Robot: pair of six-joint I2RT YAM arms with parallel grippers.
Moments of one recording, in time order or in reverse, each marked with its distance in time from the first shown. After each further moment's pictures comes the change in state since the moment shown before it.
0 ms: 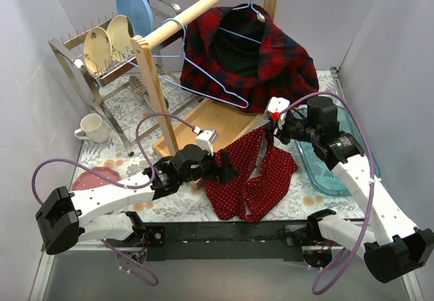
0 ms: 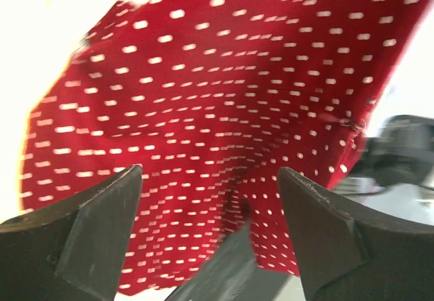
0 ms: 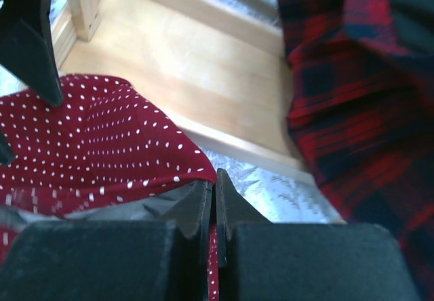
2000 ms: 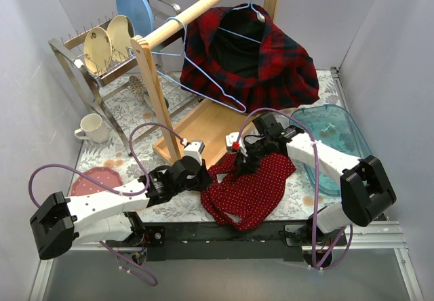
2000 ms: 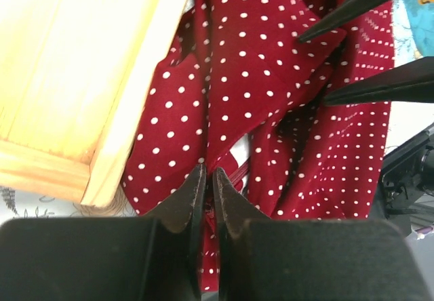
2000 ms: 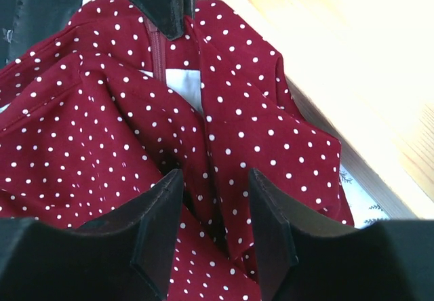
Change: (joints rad) left arm -0.012 -0.079 -0.128 -0.140 -0.164 -0.072; right arm 0.237 0.452 -0.056 -0.084 -0.227 -0.279
